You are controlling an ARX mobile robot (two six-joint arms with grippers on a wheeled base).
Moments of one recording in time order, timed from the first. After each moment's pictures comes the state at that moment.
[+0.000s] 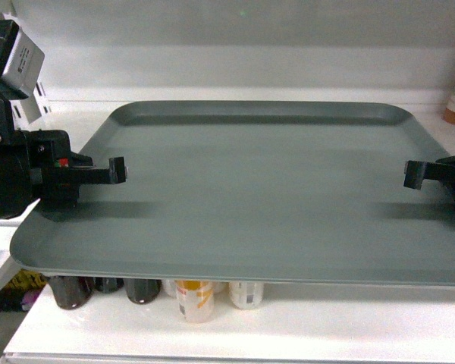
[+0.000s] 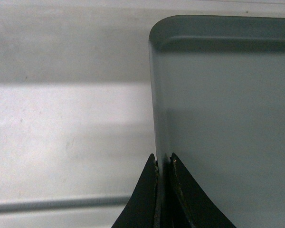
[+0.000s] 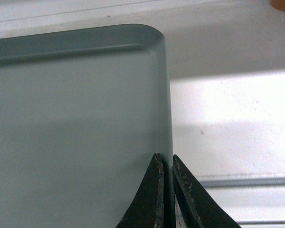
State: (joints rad) left arm -0.27 1.54 0.57 0.57 -0.13 -0.11; right arm 0.26 1.53 0.55 0.59 0.17 0.22
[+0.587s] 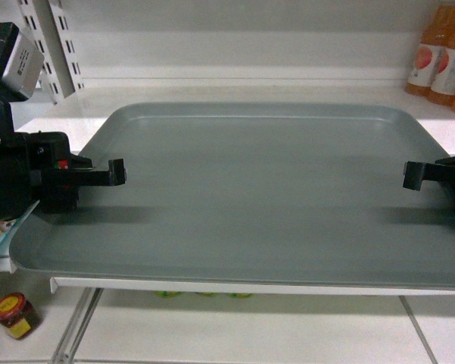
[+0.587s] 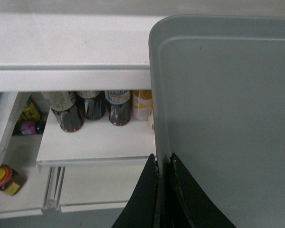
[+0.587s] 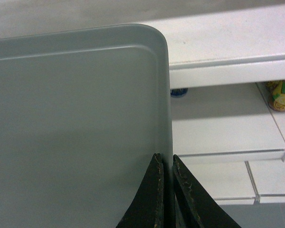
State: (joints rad) left arm -0.27 1.54 0.57 0.57 -0.13 -0.11; right arm 0.26 1.53 0.55 0.59 0.17 0.22
